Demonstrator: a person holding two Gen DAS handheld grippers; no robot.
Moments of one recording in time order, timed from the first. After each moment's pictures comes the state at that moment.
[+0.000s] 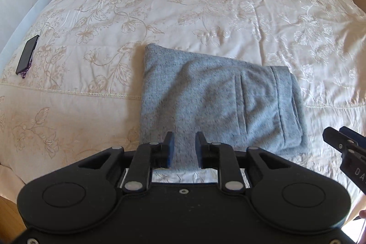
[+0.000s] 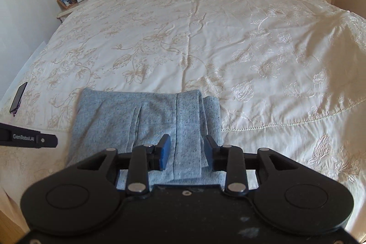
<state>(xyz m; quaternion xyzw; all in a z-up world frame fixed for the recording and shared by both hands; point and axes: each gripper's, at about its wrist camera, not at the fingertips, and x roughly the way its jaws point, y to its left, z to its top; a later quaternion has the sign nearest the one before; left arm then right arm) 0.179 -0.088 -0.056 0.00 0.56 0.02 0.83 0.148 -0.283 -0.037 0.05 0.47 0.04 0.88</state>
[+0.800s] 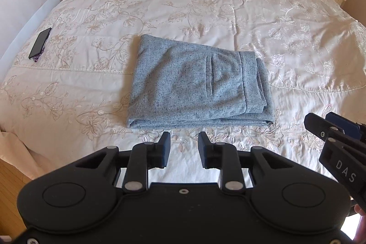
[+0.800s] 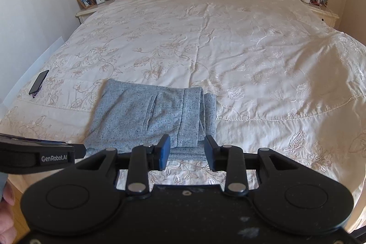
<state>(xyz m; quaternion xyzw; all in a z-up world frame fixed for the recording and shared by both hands) 0.087 -0.125 -0.017 -0.02 0.53 0.03 0.85 0.052 -0.292 0.023 0.01 0.43 0.06 0.90</state>
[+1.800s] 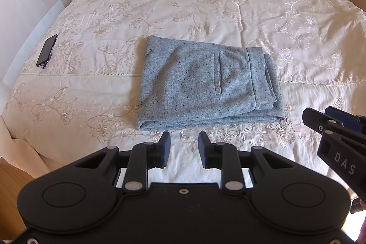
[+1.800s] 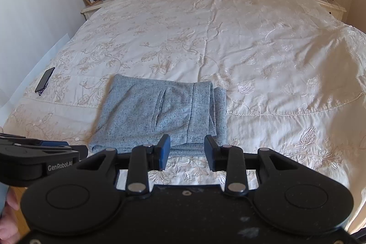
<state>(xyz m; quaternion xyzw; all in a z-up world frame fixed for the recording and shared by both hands) 0.087 -0.127 -0.017 0.02 0.53 0.04 0.85 0.059 -0.282 0.019 0.03 0.45 0.07 0.89</state>
